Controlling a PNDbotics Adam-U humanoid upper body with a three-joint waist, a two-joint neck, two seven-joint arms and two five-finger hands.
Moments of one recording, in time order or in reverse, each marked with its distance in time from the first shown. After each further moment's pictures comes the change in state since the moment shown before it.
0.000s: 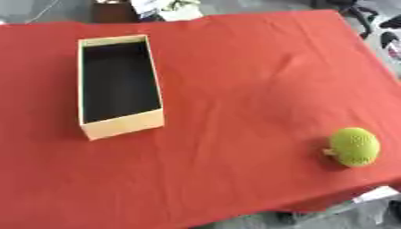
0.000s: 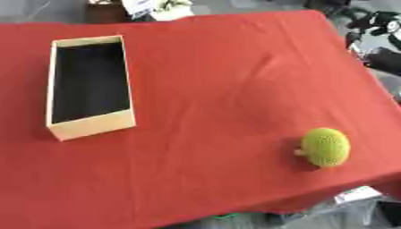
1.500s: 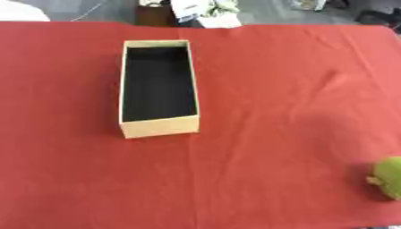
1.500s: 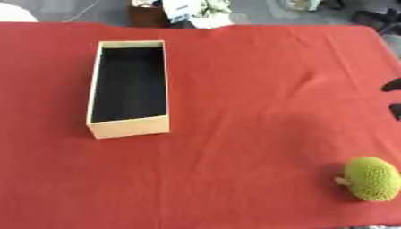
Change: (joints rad) left arm 0.028 -0.017 0.007 0.000 -0.045 -0.010 0.011; right arm -0.002 -0.021 0.007 -0.034 -0.090 -0.007 0.467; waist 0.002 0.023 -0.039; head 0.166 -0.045
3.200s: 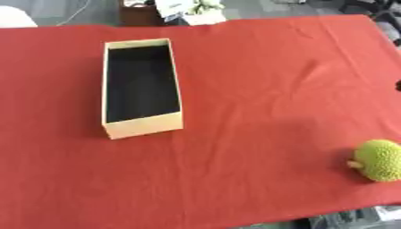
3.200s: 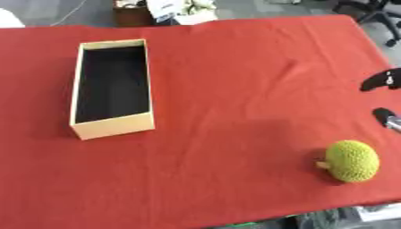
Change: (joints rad) left arm 0.019 -0.010 0.000 0.000 -0.003 -0.005 0.005; right arm 0.029 0.013 -0.006 -0.204 0.049 0.016 0.109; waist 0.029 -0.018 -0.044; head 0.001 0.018
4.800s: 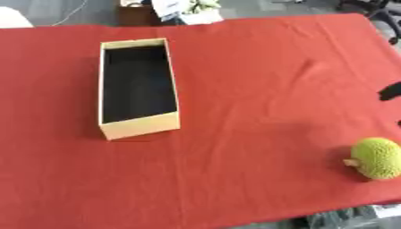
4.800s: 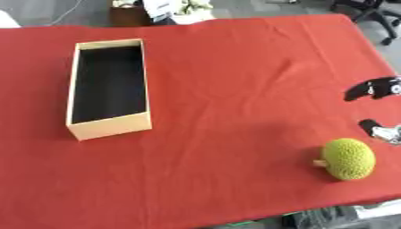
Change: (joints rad) left arm -0.001 0.001 -0.007 0.000 0.000 -0.003 -0.012; right arm -0.005 -0.038 0.075 0.024 -0.003 0.001 0.058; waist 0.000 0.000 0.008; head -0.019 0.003
